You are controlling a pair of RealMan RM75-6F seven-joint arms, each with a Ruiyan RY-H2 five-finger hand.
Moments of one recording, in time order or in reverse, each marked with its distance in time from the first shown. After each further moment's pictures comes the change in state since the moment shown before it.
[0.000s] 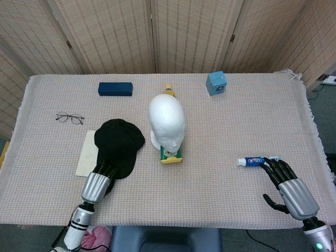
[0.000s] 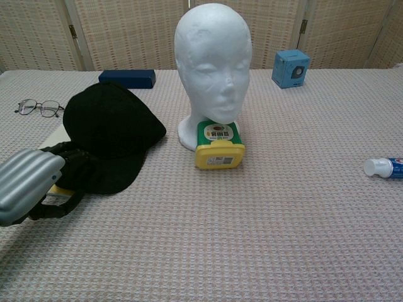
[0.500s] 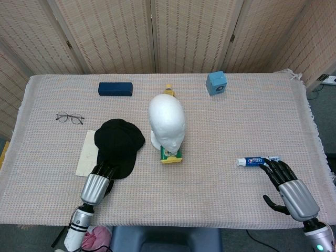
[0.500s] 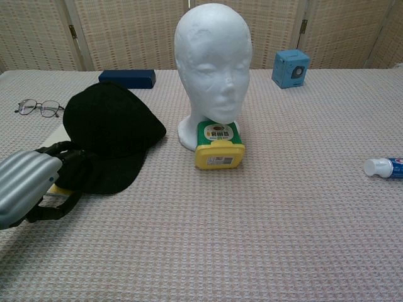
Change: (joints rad) left arm 0.015 -0.004 0.007 -0.020 -0.018 0.021 0.044; right arm -0.005 0.003 -0.006 -0.002 -0.014 0.008 0.002
